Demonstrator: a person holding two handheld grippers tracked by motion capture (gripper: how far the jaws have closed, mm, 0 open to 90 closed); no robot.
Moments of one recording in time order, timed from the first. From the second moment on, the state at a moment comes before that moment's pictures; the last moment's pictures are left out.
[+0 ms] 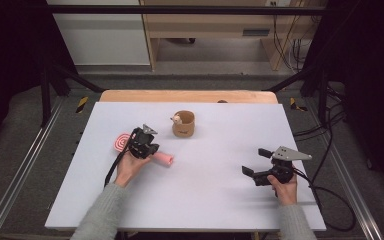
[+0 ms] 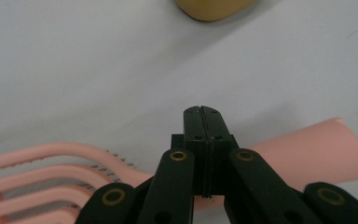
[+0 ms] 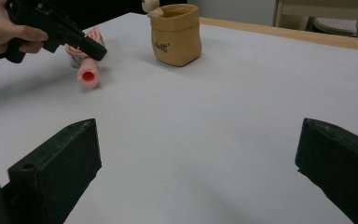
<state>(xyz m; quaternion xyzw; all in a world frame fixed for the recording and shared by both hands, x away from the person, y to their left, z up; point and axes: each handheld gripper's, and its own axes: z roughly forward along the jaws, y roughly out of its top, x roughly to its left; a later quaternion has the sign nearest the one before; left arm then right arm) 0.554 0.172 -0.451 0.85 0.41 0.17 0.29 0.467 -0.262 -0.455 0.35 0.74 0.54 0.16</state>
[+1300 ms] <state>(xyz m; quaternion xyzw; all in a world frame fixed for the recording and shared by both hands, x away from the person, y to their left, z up) 0.506 0.210 -0.455 0.86 0.39 0.18 0.28 0.467 -0.262 -0.455 0.35 0.74 0.54 0.16</state>
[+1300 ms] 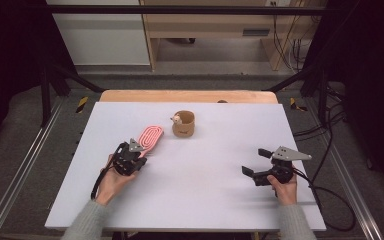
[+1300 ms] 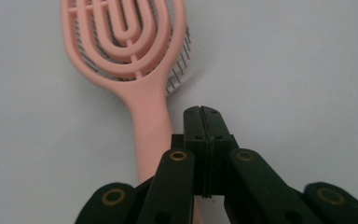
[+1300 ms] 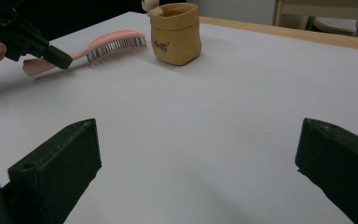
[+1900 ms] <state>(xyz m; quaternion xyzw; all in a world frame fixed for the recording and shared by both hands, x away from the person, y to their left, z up) 0.498 0.228 -0.432 0.83 0.40 0.19 0.33 0.467 -0.262 -0.455 0.35 0.74 0.54 0.16</state>
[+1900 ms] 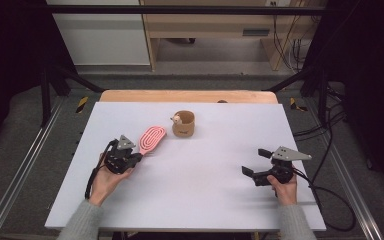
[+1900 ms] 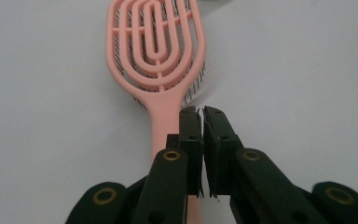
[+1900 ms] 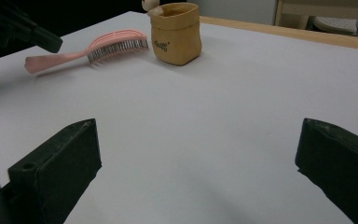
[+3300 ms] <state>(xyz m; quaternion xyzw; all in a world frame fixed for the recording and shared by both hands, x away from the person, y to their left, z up) 0.500 0.251 -0.381 0.78 0.42 0.21 0.41 0.467 -0.262 -0.455 0.35 0.75 0.54 0.16</state>
